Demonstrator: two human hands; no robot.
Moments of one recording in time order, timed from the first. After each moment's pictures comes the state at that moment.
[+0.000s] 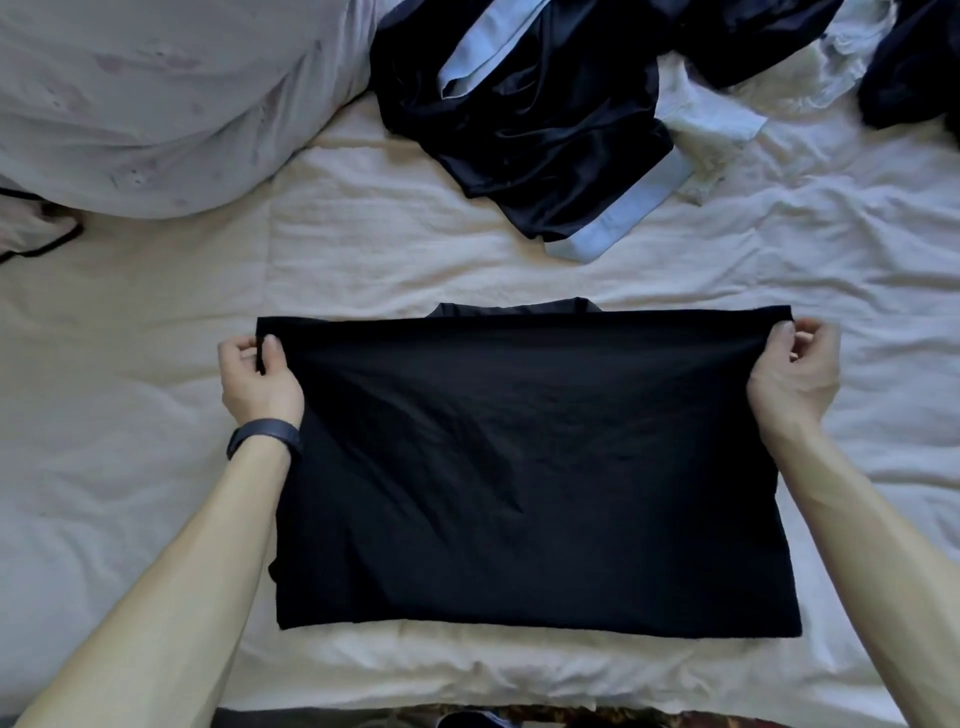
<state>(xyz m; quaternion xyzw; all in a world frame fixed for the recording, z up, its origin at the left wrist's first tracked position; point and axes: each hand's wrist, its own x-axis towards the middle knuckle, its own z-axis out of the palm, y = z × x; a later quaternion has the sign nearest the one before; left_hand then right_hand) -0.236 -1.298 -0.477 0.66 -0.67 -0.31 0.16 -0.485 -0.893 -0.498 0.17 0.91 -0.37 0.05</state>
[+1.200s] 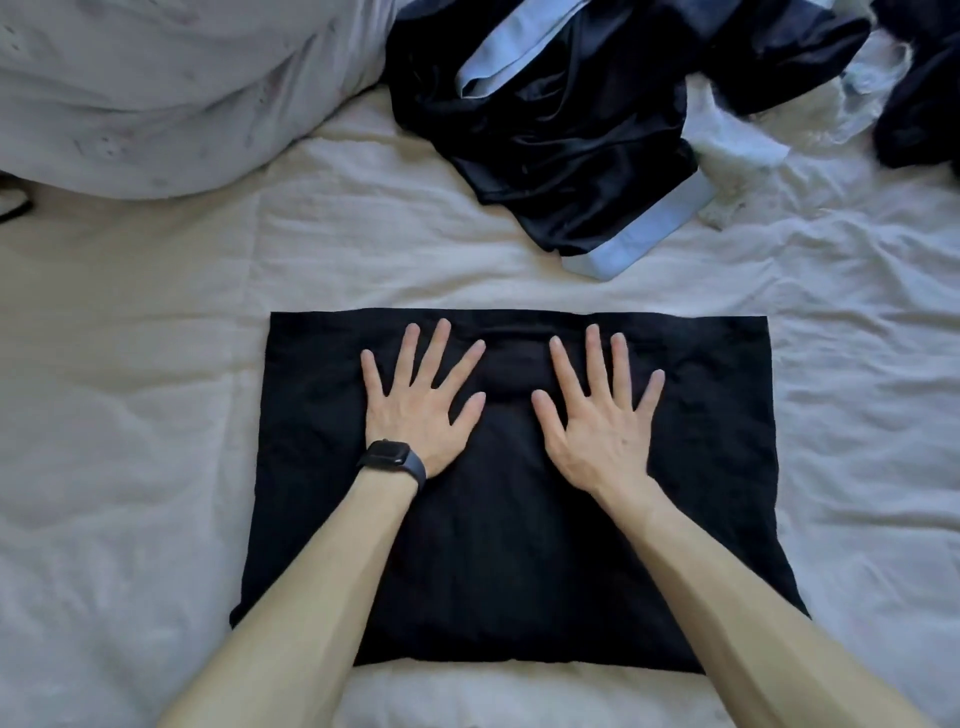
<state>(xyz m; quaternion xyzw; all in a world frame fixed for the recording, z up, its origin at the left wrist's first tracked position) -0.273 -1.204 -0.546 0.22 -0.96 -0.05 -0.19 -0.378 -1.014 -0.540 -0.26 0.94 0.00 0.21</state>
